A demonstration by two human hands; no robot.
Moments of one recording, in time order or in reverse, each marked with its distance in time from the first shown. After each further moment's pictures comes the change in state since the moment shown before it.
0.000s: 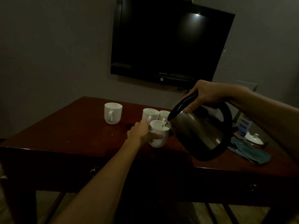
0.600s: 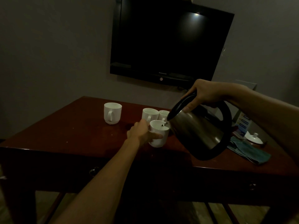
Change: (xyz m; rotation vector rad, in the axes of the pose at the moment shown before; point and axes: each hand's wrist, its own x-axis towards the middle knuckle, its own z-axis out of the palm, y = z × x) left_hand -0.003 0.000 0.000 -0.018 0.007 -0.002; right_hand -0.005 -0.011 0.001 0.002 -0.014 0.025
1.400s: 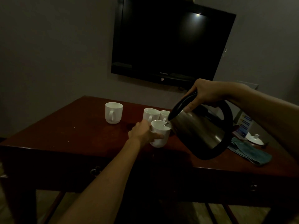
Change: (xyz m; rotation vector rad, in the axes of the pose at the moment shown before) left_hand 0.005 -0.005 0.004 -0.018 0.001 0.017; right_hand -0.003 -0.010 -0.002 -0.023 0.001 0.005
